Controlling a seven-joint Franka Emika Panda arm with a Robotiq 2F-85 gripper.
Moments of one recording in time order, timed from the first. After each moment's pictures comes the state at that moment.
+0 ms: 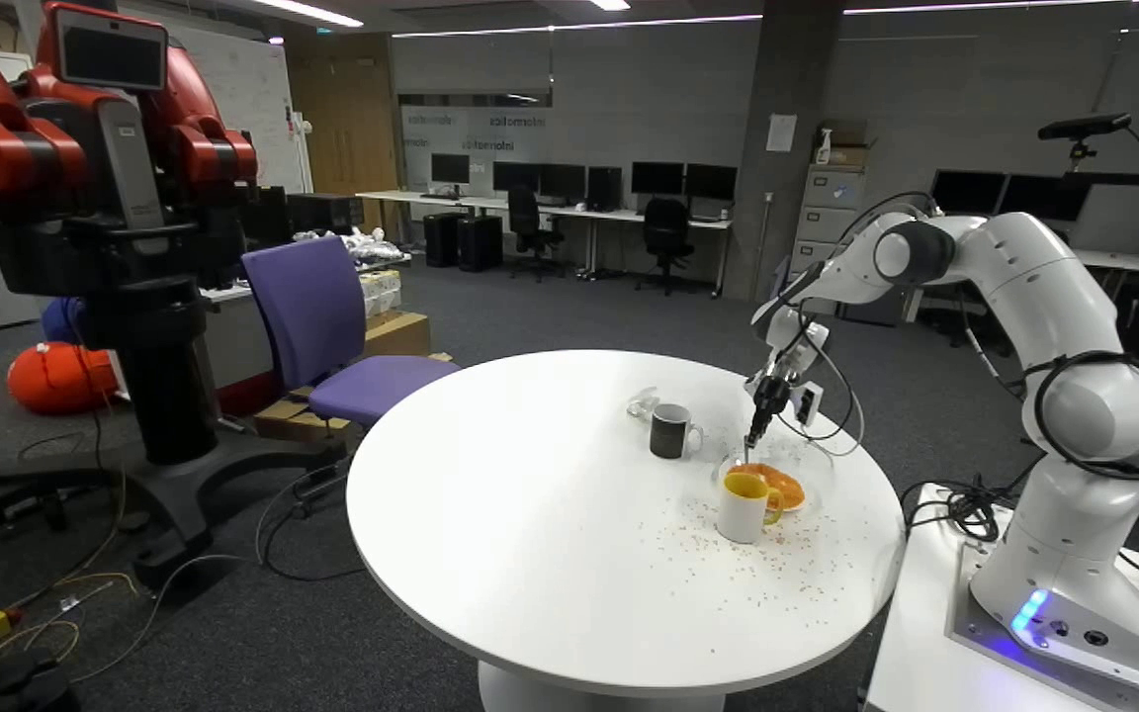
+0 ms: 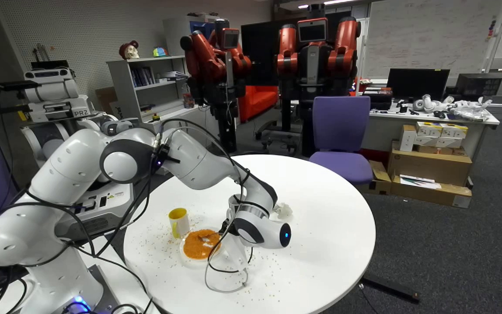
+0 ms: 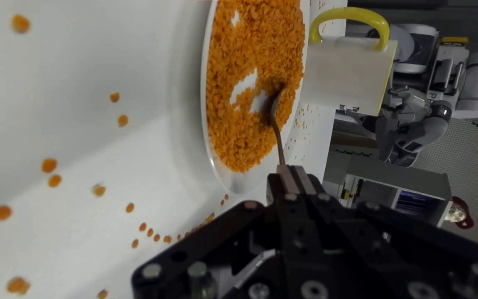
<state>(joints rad) -0.58 0.86 -0.09 -1.67 0.78 1.58 -1.25</state>
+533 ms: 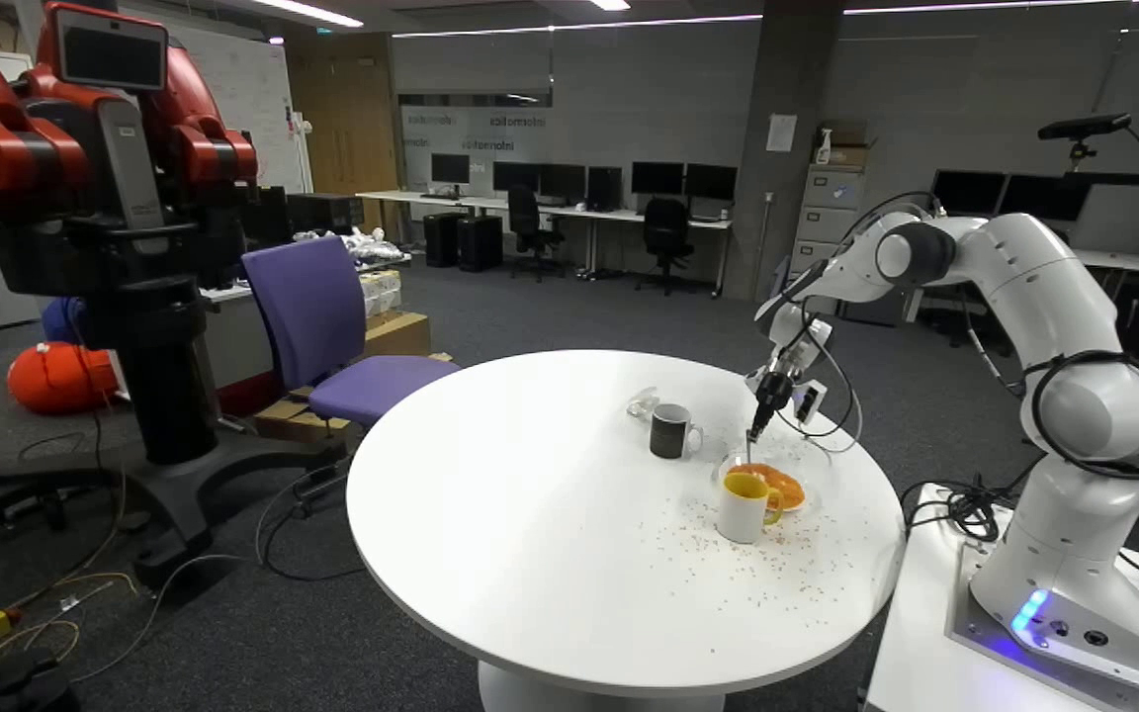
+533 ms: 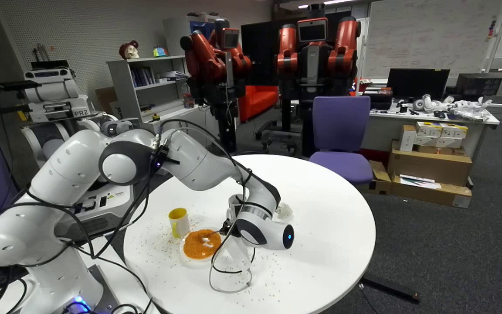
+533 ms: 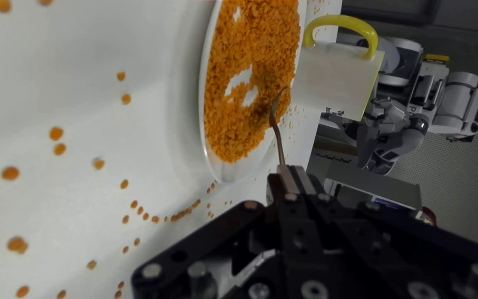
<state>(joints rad) -0.60 0.86 -0.09 -1.64 0.78 1.53 -1.34</state>
